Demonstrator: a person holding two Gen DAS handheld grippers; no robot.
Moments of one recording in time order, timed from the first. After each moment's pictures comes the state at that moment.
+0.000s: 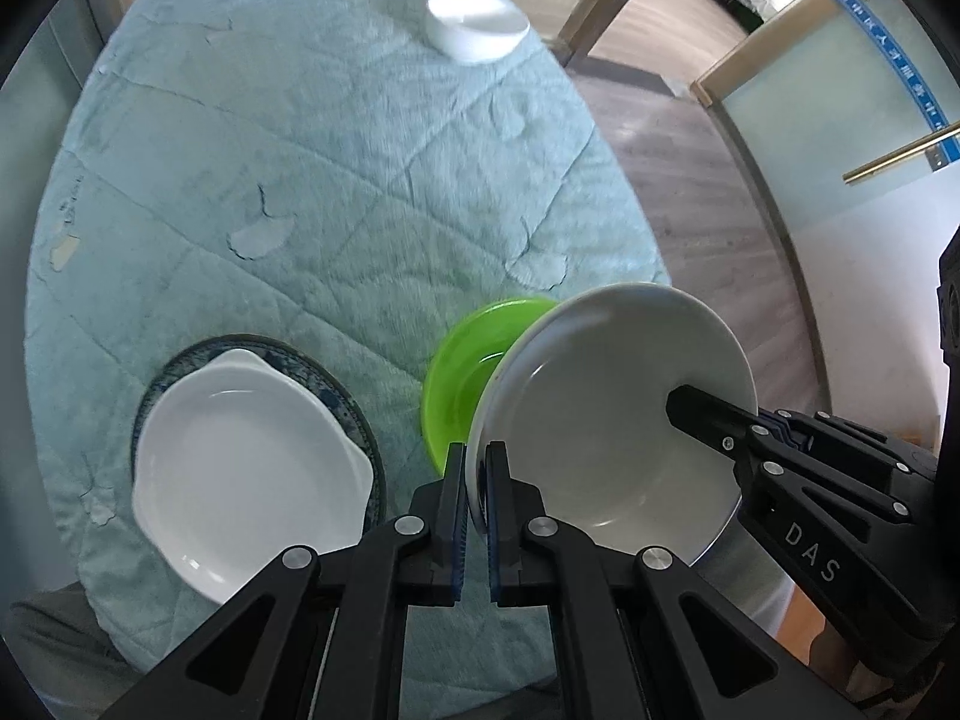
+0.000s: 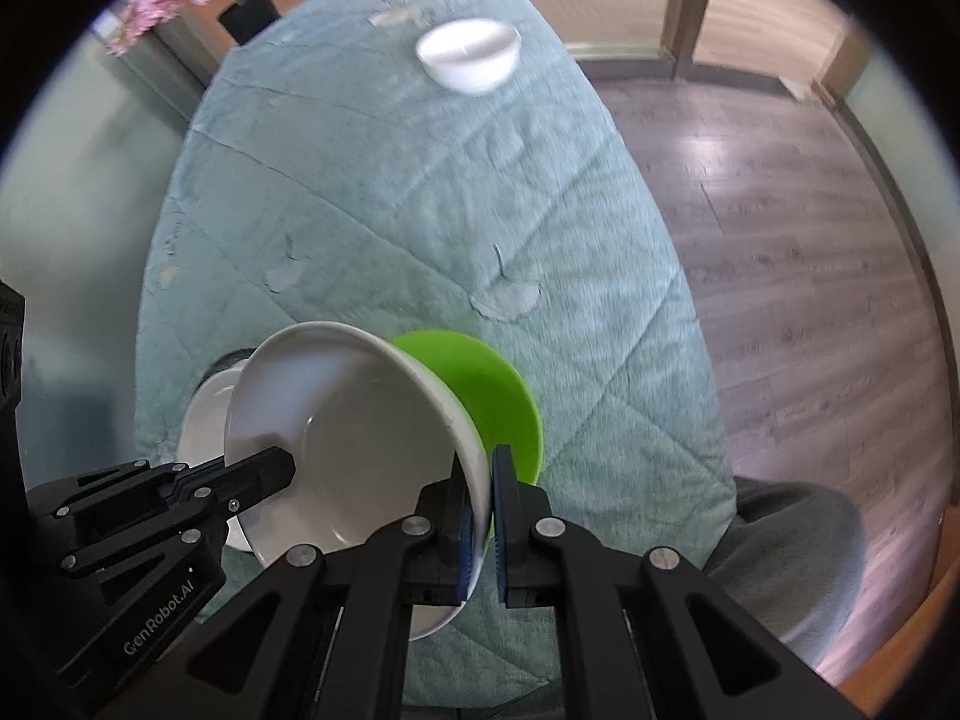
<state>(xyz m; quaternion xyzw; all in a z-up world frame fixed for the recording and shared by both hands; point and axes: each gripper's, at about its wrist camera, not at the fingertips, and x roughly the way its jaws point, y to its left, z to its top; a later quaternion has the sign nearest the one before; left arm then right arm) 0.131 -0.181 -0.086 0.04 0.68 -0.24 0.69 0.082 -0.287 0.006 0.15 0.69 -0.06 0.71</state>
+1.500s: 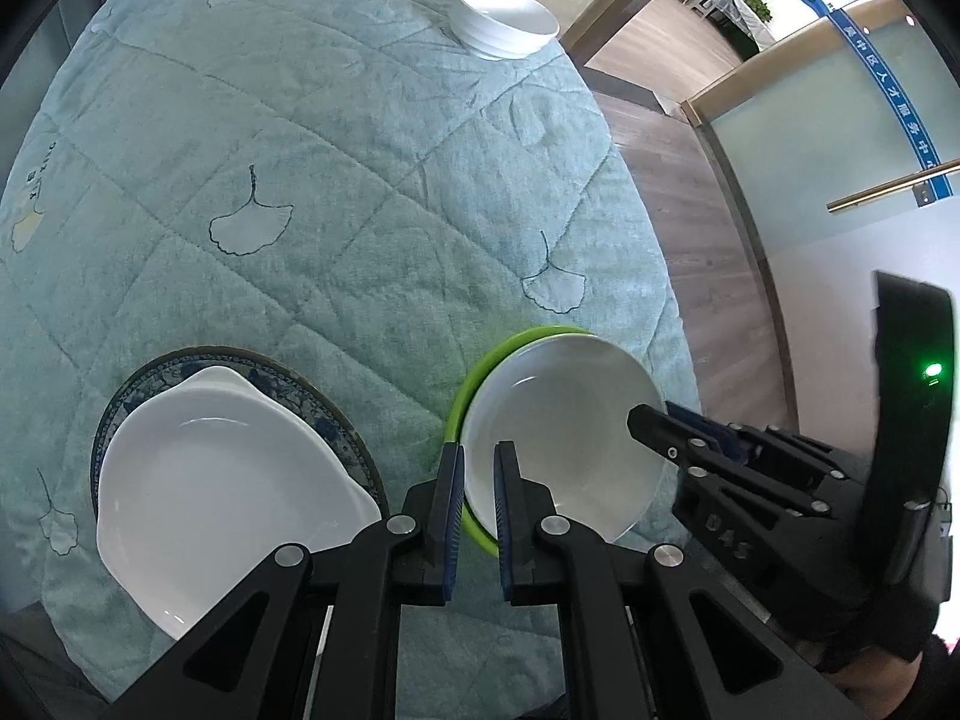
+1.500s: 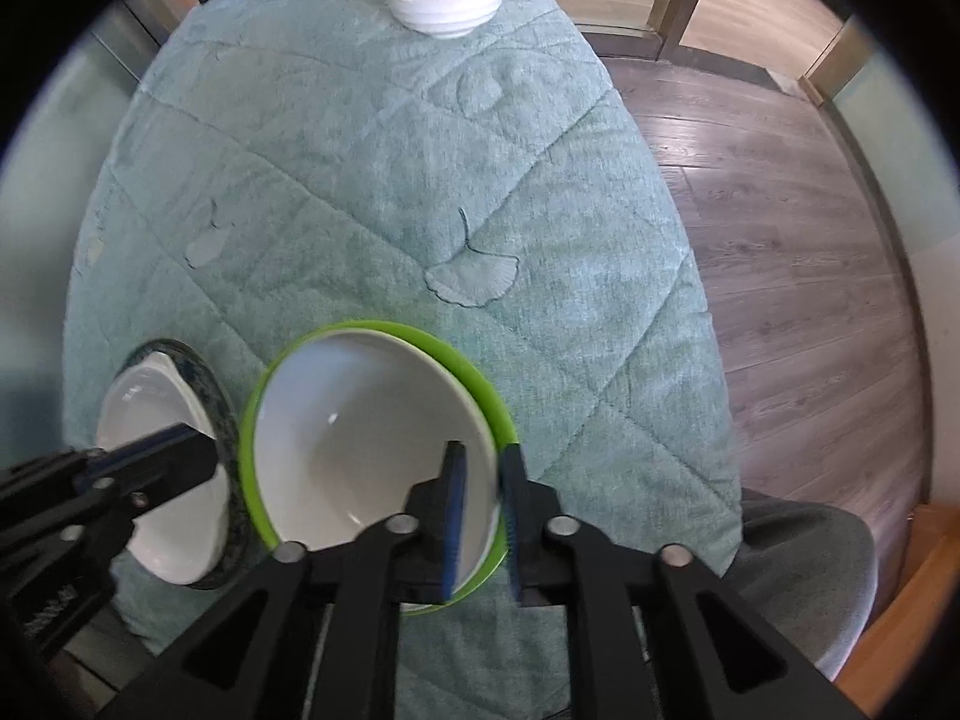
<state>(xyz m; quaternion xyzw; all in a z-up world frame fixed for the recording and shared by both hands) 0.160 -0.163 -0.111 -0.02 0.68 -0.26 0.69 0.093 -0.277 -0.040 0.11 0.71 -0.08 0.69</state>
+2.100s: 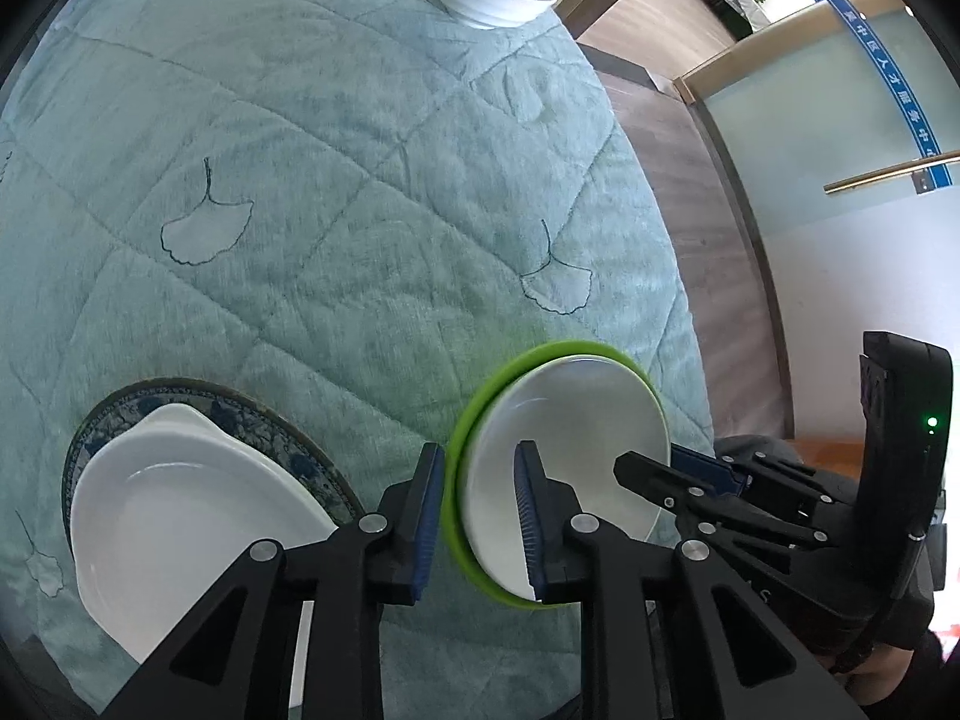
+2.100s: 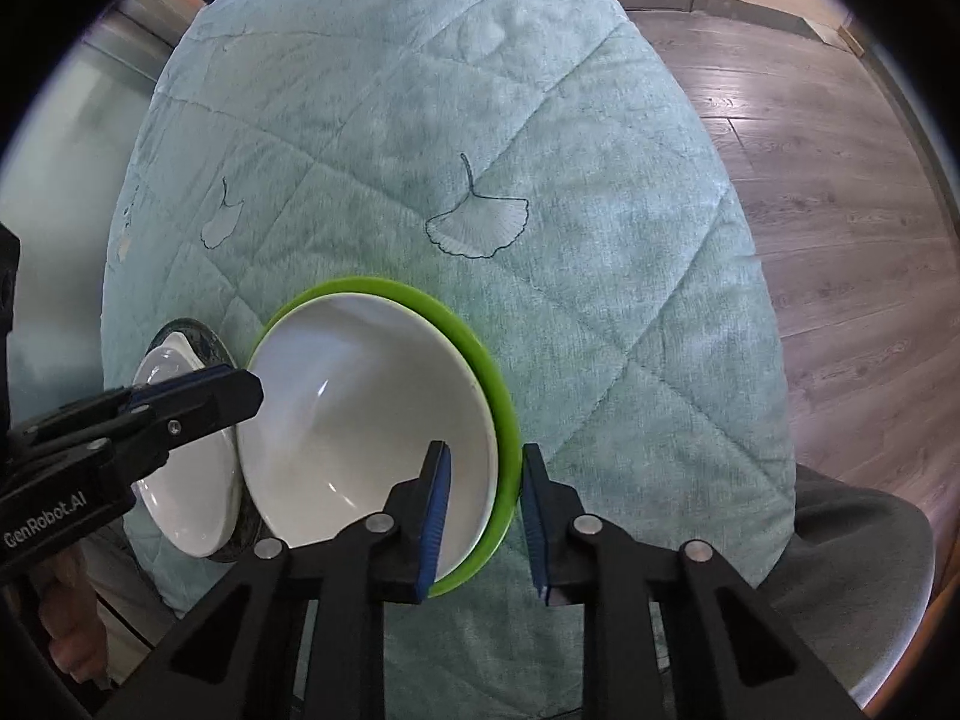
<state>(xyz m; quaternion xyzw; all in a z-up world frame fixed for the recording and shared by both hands) 0.179 -0.179 -0.139 -0.01 0.70 -0.27 0.66 0.083 -0.296 -0.071 0.18 0.73 -0.02 0.66</state>
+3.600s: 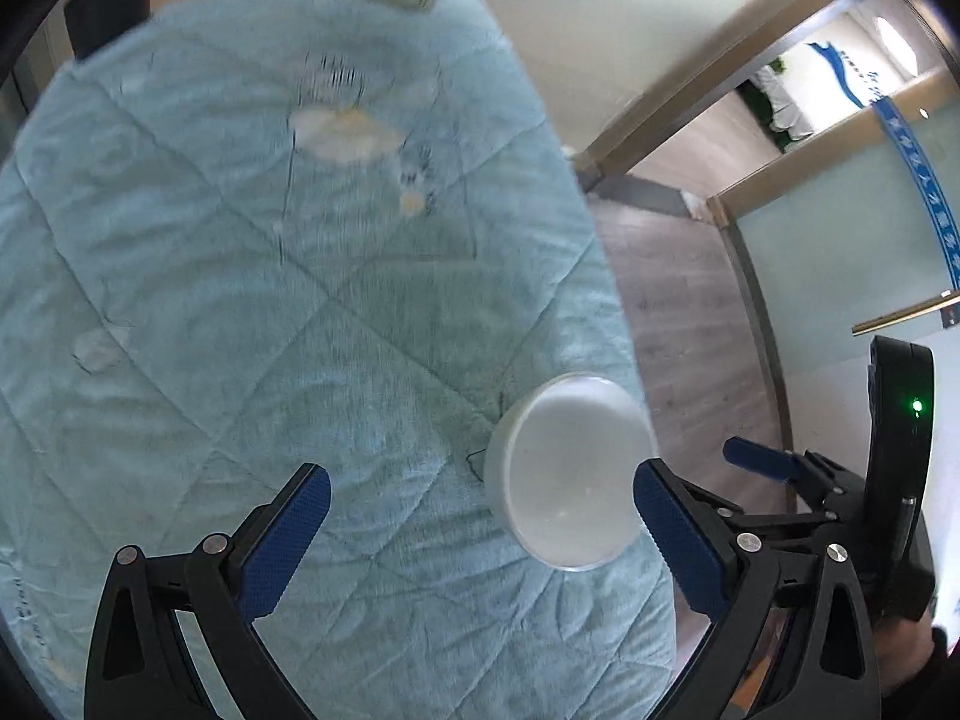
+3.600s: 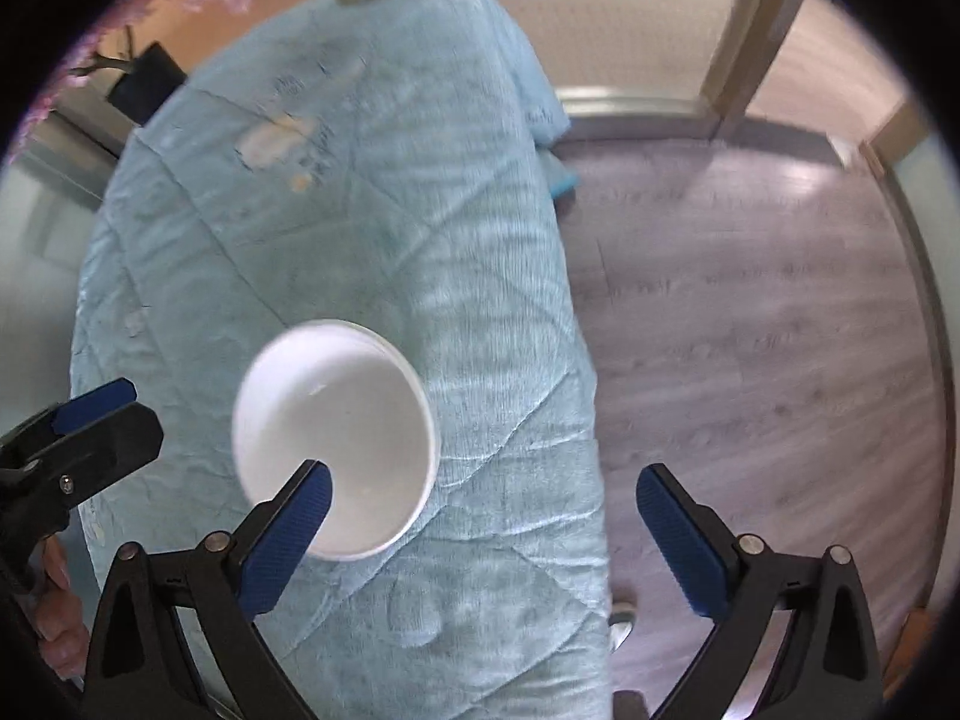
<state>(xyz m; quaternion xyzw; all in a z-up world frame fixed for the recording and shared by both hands) 0.531 -0.280 -0.163 -0.05 0.65 -0.24 0.72 0.393 -0.406 -0.113 0.13 0.70 -0.04 0.70</state>
